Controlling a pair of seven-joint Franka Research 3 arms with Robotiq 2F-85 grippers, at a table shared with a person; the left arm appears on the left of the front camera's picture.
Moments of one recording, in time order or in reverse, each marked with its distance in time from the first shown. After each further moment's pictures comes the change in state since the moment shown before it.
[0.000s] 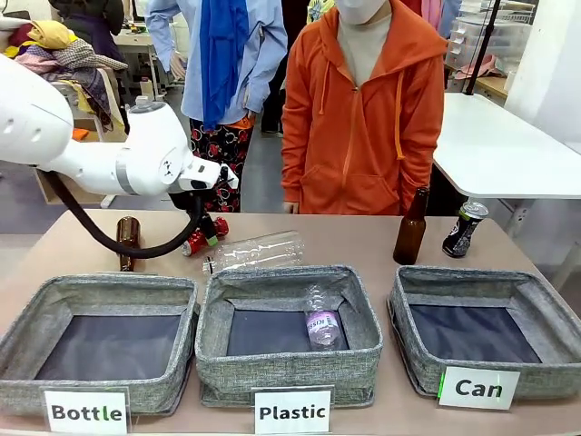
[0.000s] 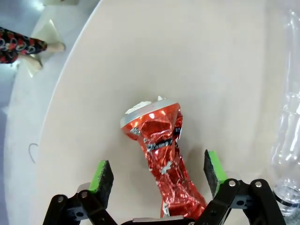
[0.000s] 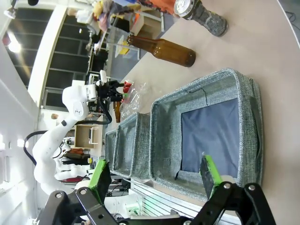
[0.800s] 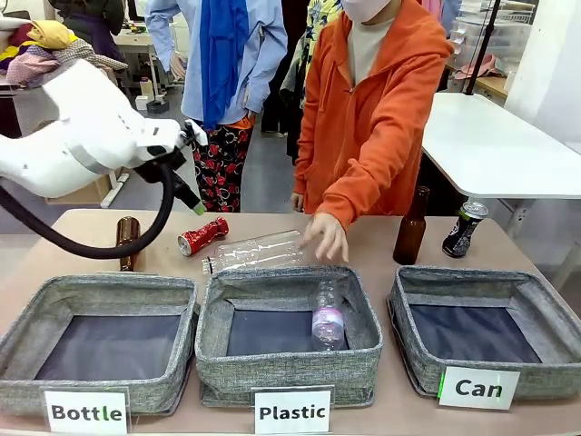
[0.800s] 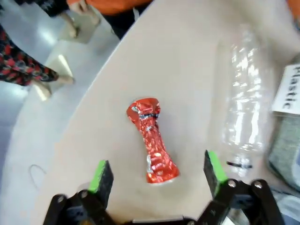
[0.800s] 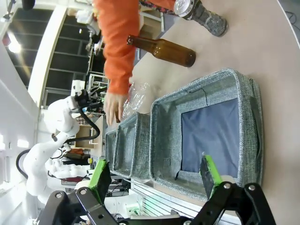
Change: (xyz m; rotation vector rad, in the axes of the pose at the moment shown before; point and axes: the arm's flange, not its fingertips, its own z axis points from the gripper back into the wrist) left arm -0.035 -0.016 0.097 0.013 -0.251 0.034; right arm 0.000 0.000 0.000 0.000 -0.001 -0.002
